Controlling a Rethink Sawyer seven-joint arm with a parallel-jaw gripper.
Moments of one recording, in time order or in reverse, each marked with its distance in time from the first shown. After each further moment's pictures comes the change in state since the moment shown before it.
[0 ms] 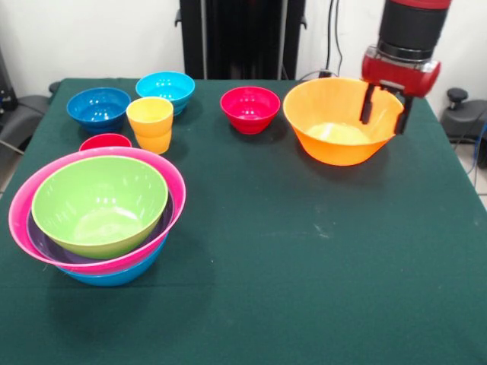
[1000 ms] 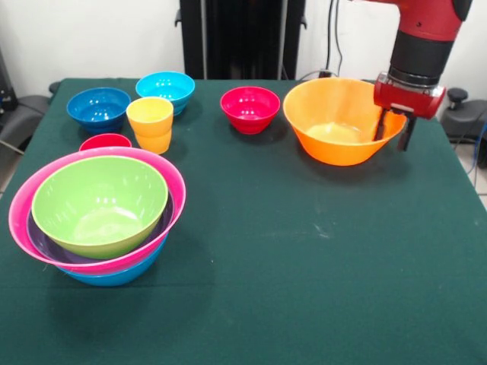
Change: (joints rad) arm 0.091 0.137 0.003 0.007 0.039 -0.178 0.000
